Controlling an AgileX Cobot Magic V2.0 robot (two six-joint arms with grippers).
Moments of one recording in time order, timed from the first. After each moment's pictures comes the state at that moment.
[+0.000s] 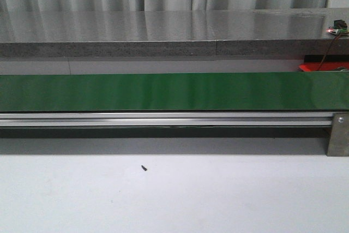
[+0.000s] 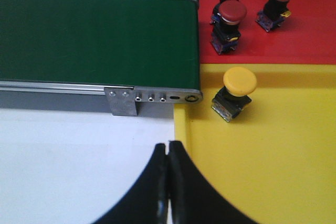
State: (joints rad) left arm 0.03 0.57 -0.68 -0.38 0.85 0.28; right arm -0.07 0.55 -0.54 0.05 0.65 -0.06
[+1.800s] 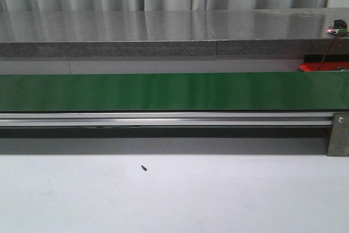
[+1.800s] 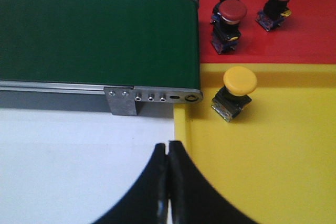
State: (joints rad) left arm 0.47 1.34 -1.01 -0.27 0.59 0.18; right arm -0.07 0.55 -0.54 0.05 0.65 -0.06
